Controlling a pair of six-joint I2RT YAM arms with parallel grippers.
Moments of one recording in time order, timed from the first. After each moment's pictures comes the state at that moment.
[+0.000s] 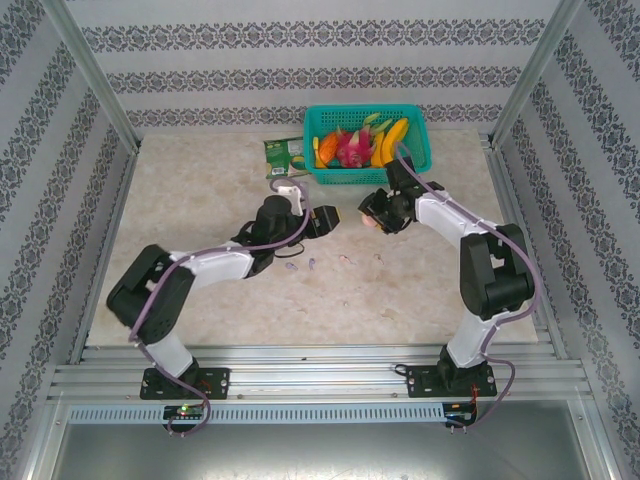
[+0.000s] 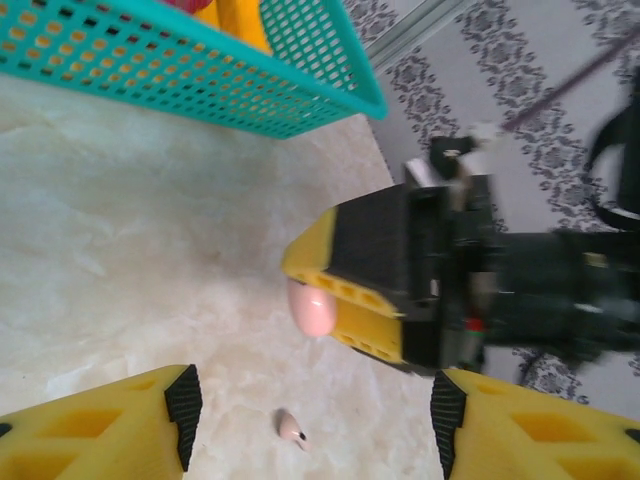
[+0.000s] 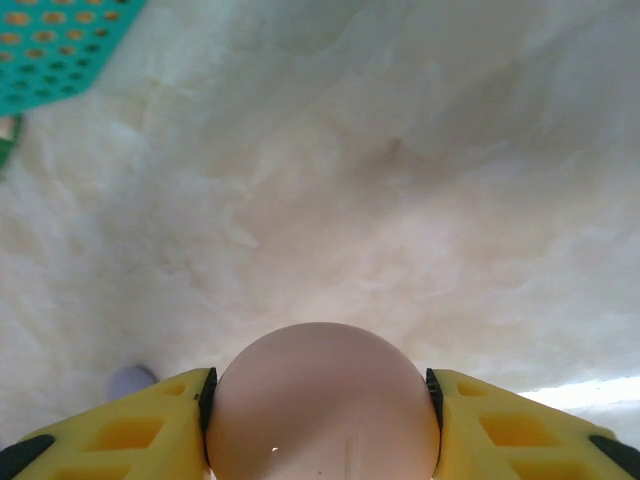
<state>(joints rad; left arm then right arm) -0.59 1.65 0.88 0.47 0.24 -0.79 0.26 1.79 1.26 -0.55 -0.27 0.90</state>
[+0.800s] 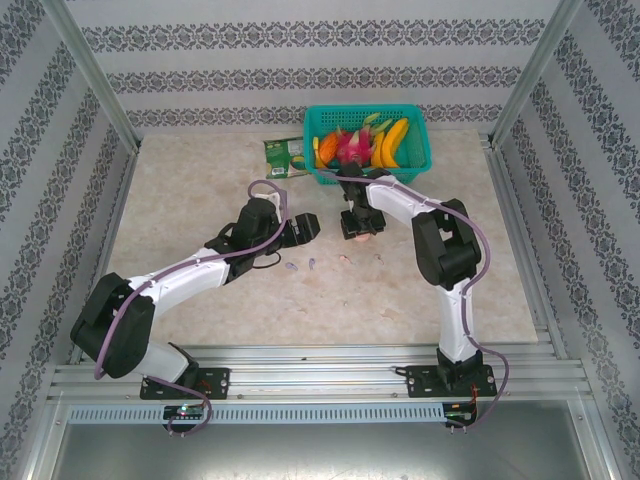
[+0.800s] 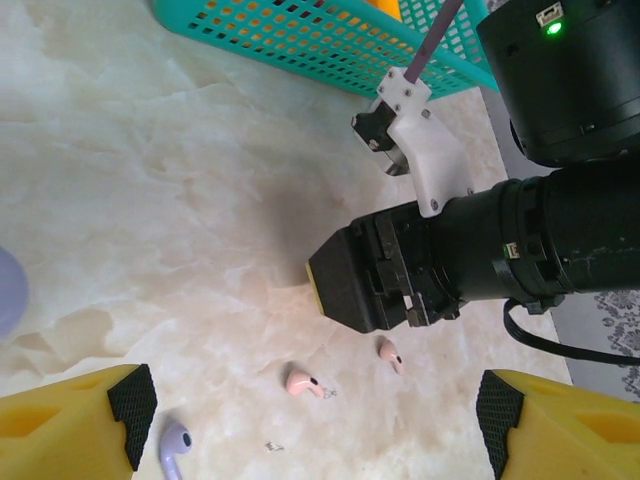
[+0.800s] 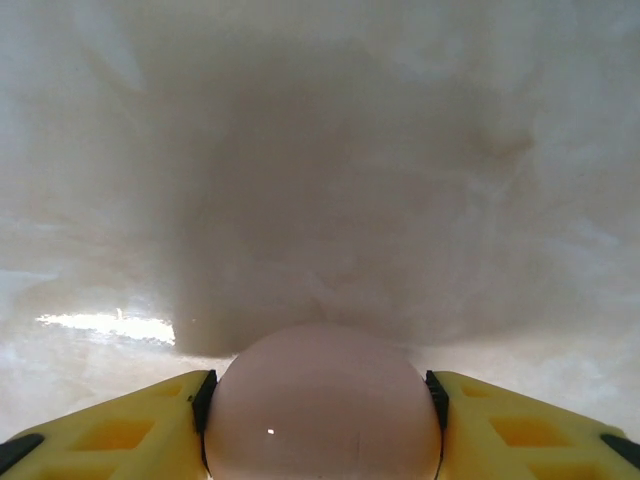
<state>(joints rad) -0.56 1.45 0.83 0.09 0.14 -0.75 0.45 2.14 1.64 -0.97 0.07 0.25</state>
